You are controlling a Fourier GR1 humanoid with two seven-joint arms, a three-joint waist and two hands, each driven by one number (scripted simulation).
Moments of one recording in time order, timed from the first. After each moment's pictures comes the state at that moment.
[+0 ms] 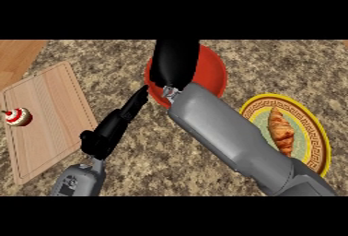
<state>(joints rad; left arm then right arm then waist) -0.20 0.08 -0.21 -1.55 0.00 -0.17 0.09 -1.14 -0.01 0.56 -0.97 1.05 -0.21 1.09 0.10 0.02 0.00</state>
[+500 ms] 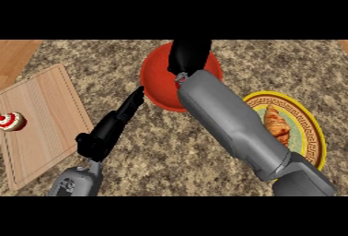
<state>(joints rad) -0.17 0.08 -0.20 -1.56 -0.01 -0.16 0.08 -1.20 0.00 0.49 -0.67 0.97 -0.30 1.02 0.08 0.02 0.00</state>
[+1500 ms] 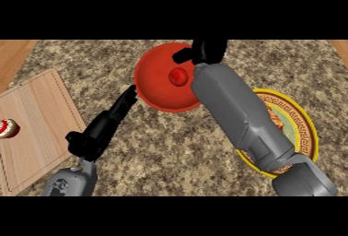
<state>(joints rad) -0.16 0.09 -0.15 -1.57 0.00 -0.17 0.08 -1.22 -0.01 0.23 -0.48 0.68 -0.73 0.69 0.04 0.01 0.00</state>
